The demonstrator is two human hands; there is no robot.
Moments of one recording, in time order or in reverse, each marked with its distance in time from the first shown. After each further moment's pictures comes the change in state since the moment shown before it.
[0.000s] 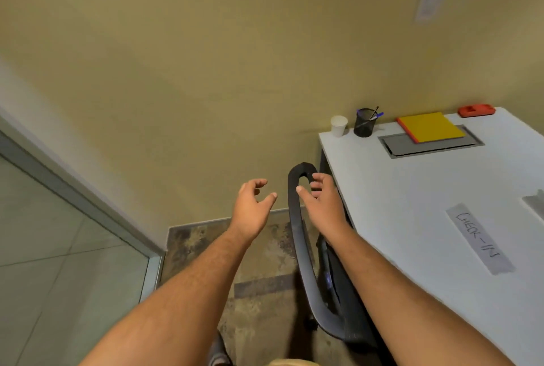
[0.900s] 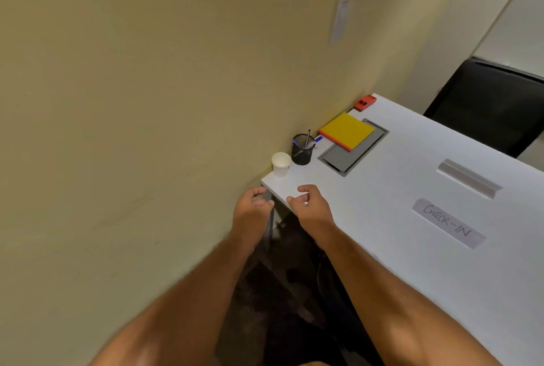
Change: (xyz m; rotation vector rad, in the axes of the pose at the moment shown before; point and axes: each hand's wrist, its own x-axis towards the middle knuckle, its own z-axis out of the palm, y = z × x) left_hand 0.352 0.045 0.066 -0.136 -0.589 0.017; right_hand 0.274 -0.028 0.060 -0.050 0.461 0.463
